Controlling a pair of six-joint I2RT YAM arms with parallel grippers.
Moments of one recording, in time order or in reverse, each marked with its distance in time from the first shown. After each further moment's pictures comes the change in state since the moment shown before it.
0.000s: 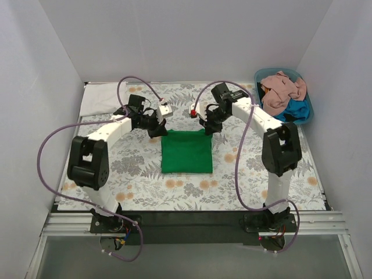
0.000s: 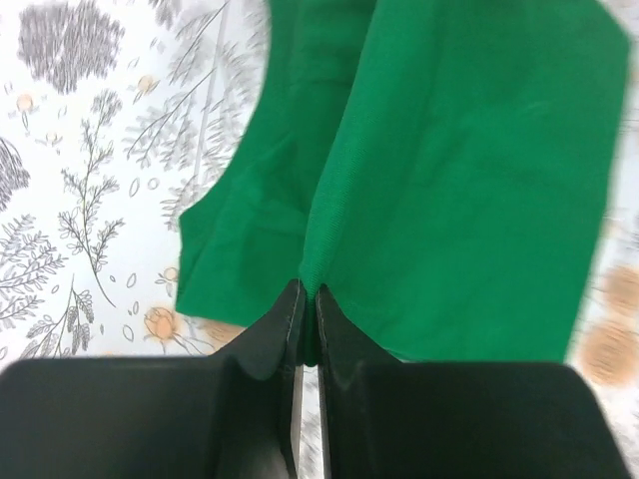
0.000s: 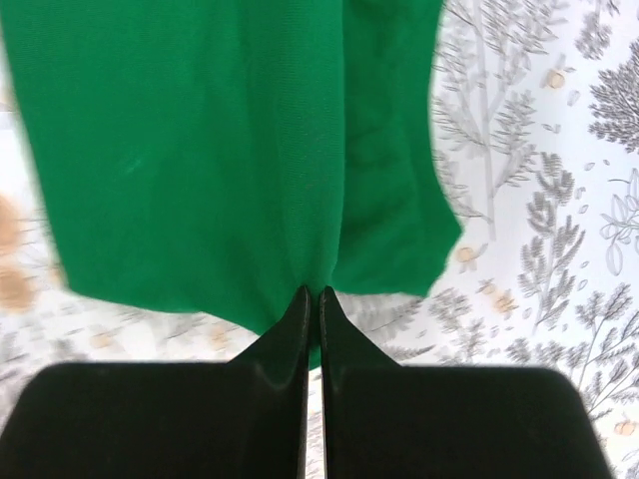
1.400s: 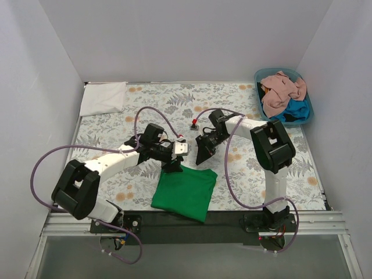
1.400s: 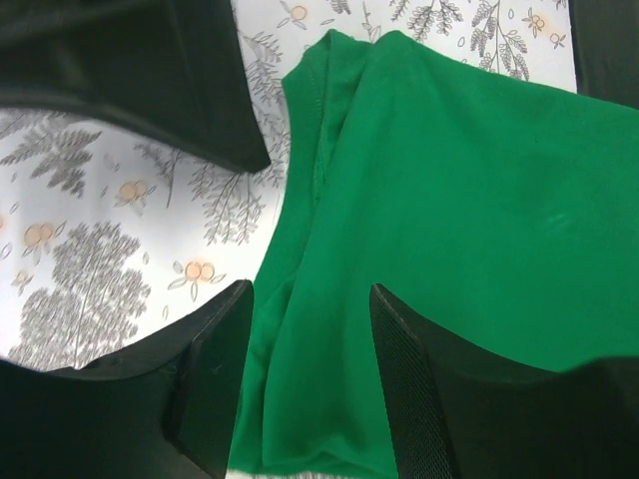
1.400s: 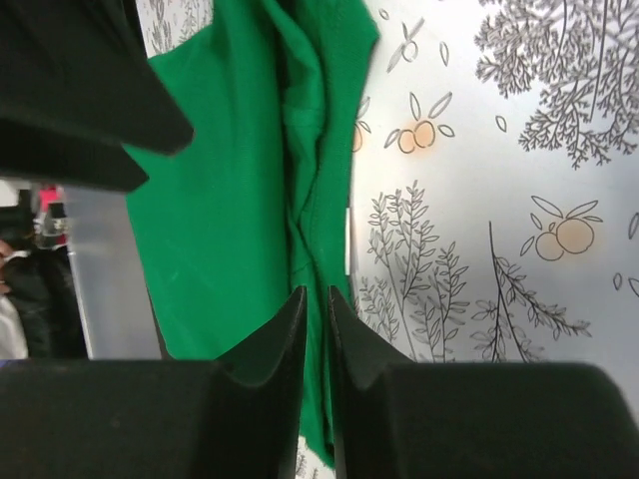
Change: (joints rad) left arm -0.303 -0.249 -0.391 0.204 0.021 -0.026; right arm 0.014 0.114 -0.294 0.227 -0.441 0.621
